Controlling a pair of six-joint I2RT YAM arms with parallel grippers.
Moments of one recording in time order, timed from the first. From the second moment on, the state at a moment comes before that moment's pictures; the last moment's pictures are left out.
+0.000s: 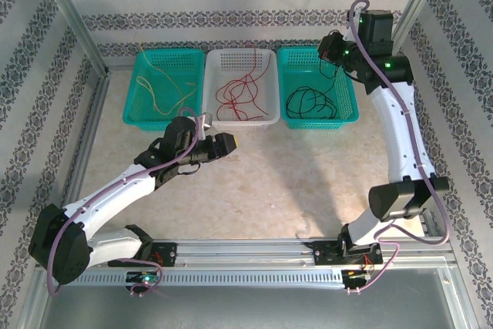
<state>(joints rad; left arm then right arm) -0.55 1.18 0.79 -0.12 0.37 -0.88 0.08 1.63 1.94 -0.81 -0.28 0.51</state>
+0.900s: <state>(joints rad) -0.56 1.17 1.01 -0.36 0.05 -0.54 0.08 1.18 1.46 -0.74 -0.15 0.33</state>
